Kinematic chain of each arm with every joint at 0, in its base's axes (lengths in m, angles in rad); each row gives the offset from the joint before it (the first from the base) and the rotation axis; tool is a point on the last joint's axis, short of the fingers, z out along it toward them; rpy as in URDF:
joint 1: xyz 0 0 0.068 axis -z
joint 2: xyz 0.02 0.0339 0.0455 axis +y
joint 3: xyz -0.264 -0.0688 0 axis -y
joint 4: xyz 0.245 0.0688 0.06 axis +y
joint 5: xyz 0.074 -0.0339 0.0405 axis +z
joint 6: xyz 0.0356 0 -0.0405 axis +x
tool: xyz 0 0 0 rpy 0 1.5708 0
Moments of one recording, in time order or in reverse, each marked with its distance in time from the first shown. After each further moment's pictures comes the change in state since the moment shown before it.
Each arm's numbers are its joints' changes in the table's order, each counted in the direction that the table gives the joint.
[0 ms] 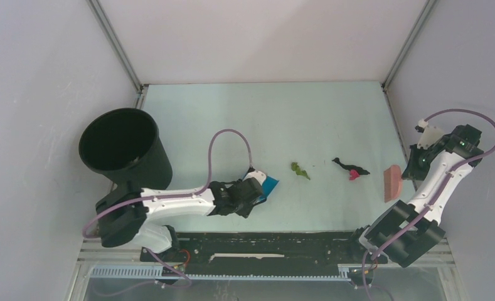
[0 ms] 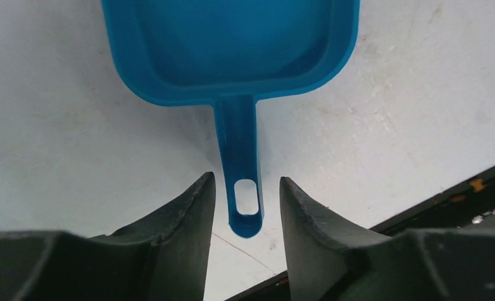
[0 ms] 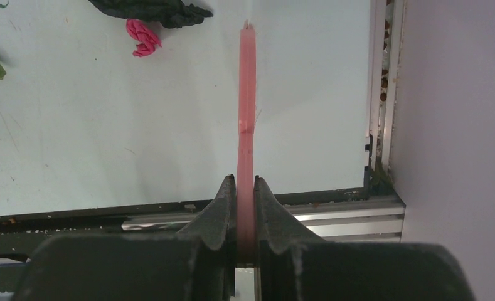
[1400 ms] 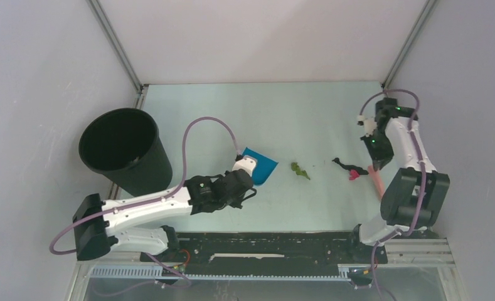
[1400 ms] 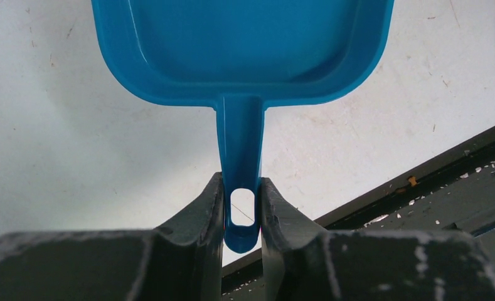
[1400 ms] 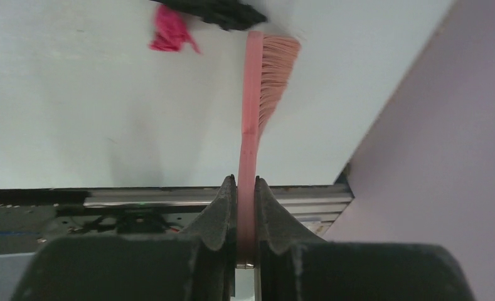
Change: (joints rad) left arm 0.011 -0.183 0.120 0.205 0.090 -0.052; right arm -0.544 0.276 0.083 0.026 -0.428 0.153
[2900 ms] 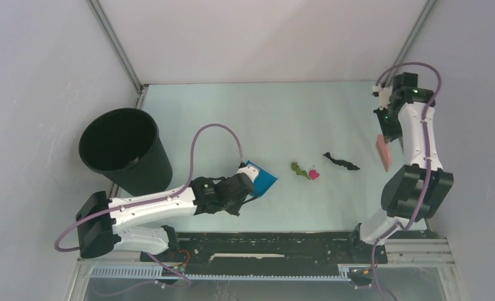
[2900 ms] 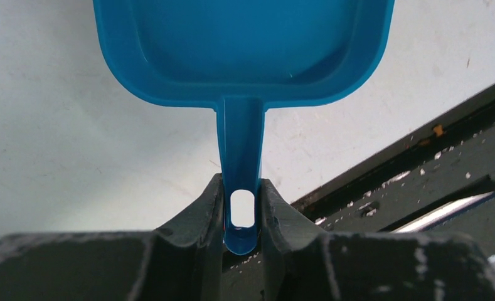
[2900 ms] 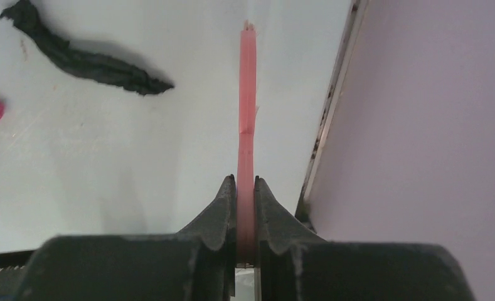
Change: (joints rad) left arm 0.000 0.003 -0.048 0.040 -0.094 0.025; right arm 0.025 0.074 0.310 0.006 0.039 0.008
